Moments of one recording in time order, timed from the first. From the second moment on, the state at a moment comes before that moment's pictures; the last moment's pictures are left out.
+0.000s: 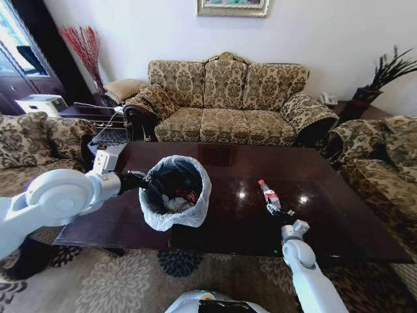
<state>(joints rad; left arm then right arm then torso) 1.57 -0.06 -1.05 -2.34 -1.70 0.63 -0.39 -1.26 1.27 0.58 1.62 0.53 -0.04 0.08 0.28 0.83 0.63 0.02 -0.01</state>
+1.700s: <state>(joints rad) 1.57 -0.02 -1.04 -2.30 -1.71 0.63 -0.40 -1.28 1.17 0.40 2.42 0.87 -0.08 -0.22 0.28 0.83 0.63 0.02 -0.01</state>
